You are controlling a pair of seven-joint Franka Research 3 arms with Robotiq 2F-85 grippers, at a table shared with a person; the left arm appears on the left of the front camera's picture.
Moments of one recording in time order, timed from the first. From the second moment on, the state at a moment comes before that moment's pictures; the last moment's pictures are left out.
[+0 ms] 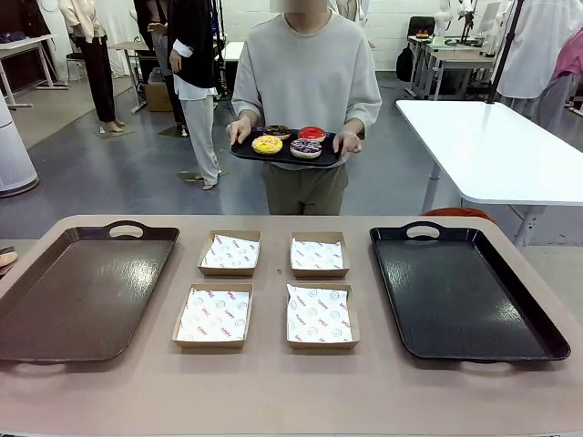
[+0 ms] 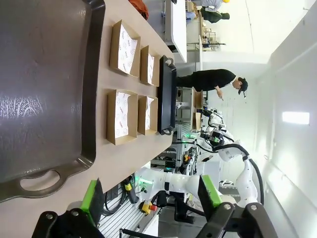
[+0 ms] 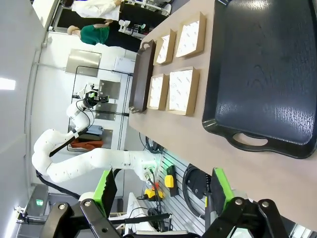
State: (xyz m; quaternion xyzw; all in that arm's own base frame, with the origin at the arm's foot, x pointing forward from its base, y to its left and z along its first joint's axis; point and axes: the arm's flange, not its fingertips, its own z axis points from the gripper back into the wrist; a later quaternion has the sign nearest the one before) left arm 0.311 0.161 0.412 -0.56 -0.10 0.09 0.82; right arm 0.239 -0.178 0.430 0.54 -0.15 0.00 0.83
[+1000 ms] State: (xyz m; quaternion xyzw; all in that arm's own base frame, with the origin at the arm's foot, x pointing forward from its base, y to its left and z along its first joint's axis) left arm 0.311 0.161 0.412 -0.56 -0.10 0.09 0.82; right arm 0.239 -0.178 0.430 0.54 -0.15 0.00 0.83
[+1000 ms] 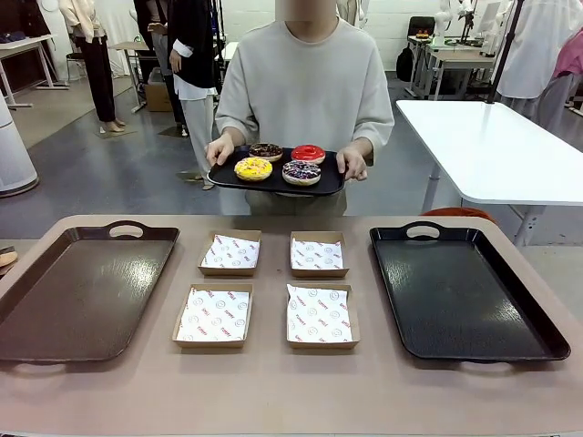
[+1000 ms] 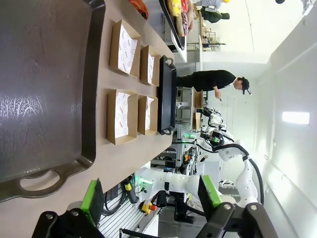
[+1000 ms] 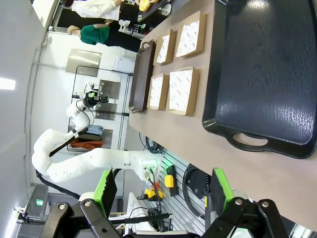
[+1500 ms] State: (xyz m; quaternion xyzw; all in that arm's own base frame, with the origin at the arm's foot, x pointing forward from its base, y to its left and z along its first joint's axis) left arm 0.311 0.161 0.412 -0.56 -0.10 0.09 0.82; right arm 0.239 -0.178 0.430 0.54 -0.15 0.00 0.83
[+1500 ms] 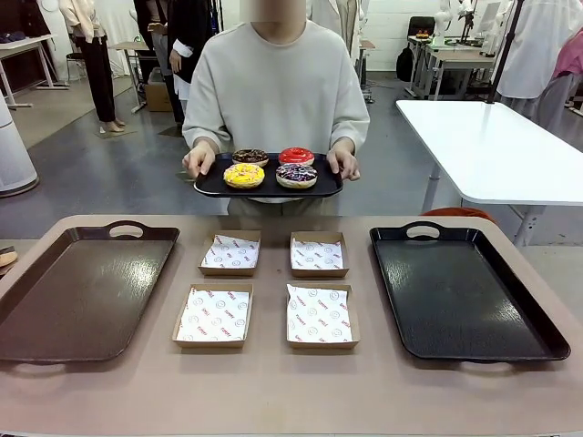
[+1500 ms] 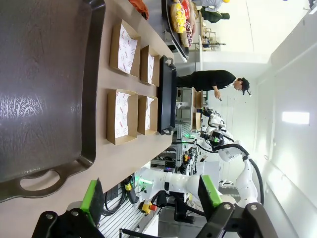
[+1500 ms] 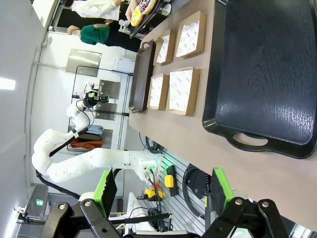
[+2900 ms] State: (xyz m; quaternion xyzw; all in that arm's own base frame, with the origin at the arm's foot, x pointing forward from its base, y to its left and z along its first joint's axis) left arm 0.354 0.054 0.475 -0.44 -0.05 0.01 0.90; right arm 0.240 -0.177 0.430 0.54 -0.15 0.00 0.83
